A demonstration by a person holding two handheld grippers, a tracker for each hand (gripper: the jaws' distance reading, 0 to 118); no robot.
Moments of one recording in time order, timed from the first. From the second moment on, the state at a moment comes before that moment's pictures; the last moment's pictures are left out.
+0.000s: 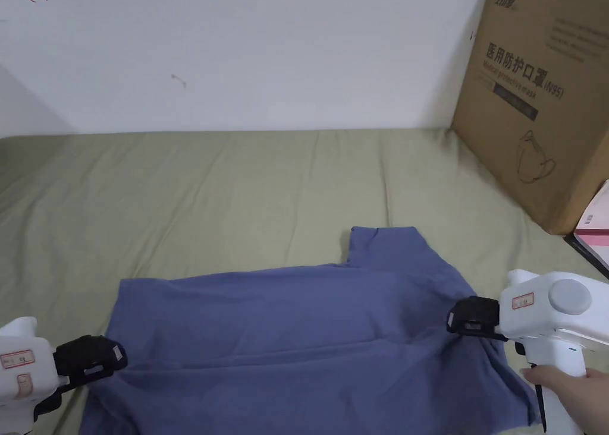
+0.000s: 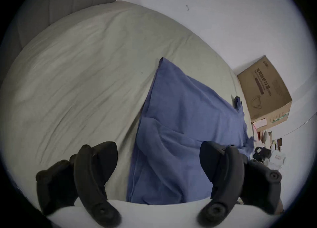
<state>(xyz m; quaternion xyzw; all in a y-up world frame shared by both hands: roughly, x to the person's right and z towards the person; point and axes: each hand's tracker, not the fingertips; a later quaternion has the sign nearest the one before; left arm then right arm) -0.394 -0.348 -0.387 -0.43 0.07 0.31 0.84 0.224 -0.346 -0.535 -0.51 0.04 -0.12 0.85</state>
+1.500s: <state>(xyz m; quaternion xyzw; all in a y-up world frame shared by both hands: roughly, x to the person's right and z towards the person) -0.341 -0.412 -0.363 -0.53 0.11 0.12 0.83 0.248 -0.293 -0.350 -0.37 0.20 -0.40 0.81</state>
